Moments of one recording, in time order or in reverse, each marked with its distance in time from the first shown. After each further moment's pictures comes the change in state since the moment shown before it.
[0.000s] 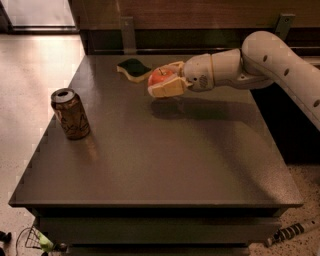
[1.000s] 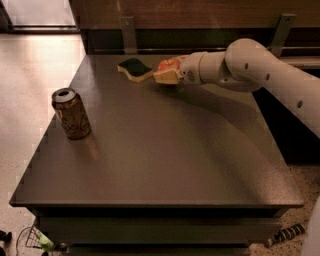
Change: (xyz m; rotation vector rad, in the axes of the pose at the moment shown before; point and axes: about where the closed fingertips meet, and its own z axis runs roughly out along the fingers) arm 0.027 -0.115 0.000 0.484 0.079 0.053
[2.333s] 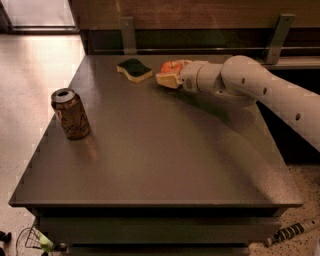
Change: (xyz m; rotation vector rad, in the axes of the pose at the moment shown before) arm 0.021 -0.009 0.013 0.101 -0.047 0.026
